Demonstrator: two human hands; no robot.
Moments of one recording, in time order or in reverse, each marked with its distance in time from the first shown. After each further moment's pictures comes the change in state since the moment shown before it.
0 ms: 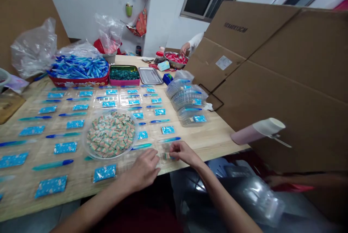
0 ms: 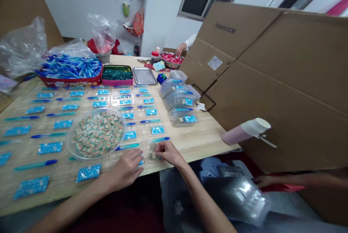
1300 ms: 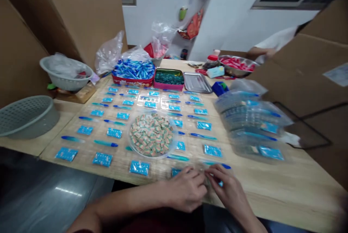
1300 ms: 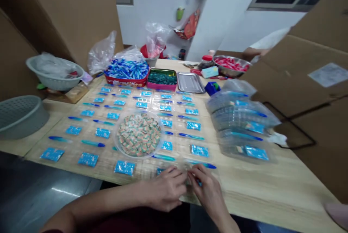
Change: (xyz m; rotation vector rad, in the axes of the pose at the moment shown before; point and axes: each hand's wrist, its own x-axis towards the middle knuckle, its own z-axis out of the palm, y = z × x) left_hand 0.009 0.002 0.007 0.228 -0.151 0.178; right_hand 0.000 0.002 0.026 -0.632 0.229 -0.572
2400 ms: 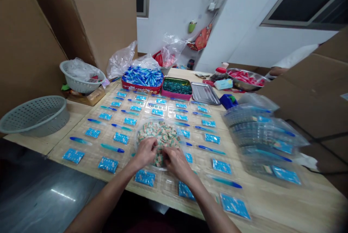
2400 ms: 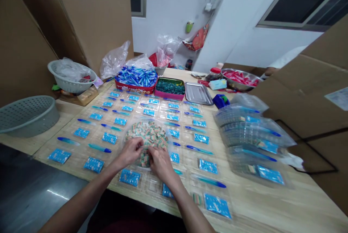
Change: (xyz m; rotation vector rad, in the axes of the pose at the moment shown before) left_hand -0.084 -0.111 -0.046 -0.261 0.342 -0.976; right_hand 0.117 -0.109 0.084 -0.152 -0.341 -0.190
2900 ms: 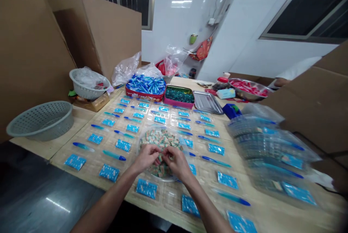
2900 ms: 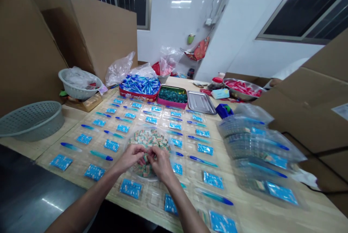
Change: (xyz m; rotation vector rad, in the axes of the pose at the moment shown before) left_hand 0.003 -0.007 -0.001 -0.841 -0.168 -0.221; right_hand 0.028 0.000 -0.006 0.441 0.201 -0.016
